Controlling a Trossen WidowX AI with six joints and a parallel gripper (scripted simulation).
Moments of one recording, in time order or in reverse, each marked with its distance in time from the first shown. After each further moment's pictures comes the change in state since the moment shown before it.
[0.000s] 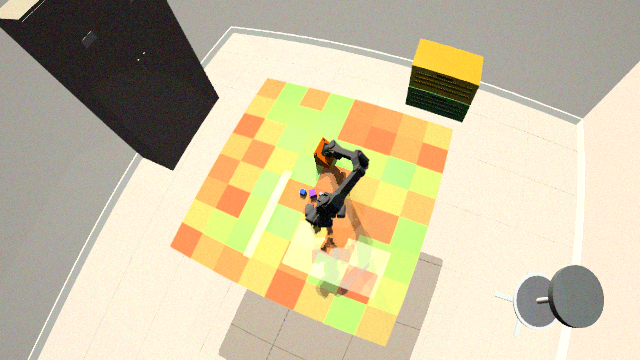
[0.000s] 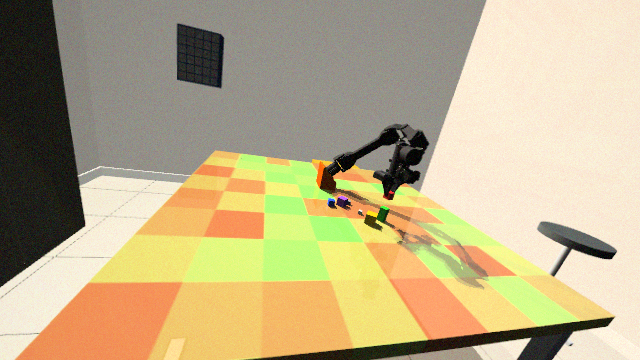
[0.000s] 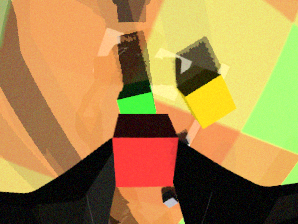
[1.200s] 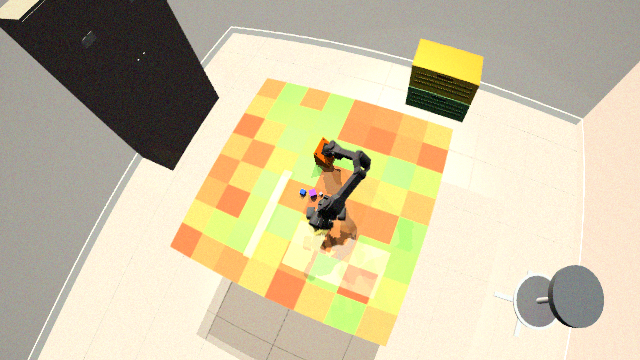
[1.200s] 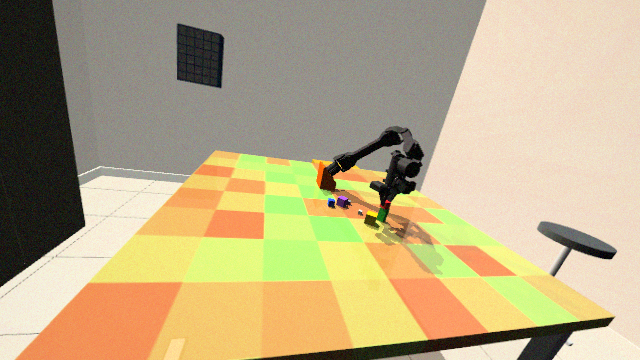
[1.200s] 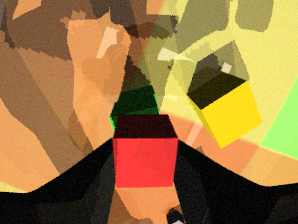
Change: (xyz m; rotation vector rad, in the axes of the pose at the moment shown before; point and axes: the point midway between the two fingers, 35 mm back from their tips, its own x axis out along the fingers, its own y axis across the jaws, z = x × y) arm 0.042 0.001 -0.002 0.003 0.002 0.004
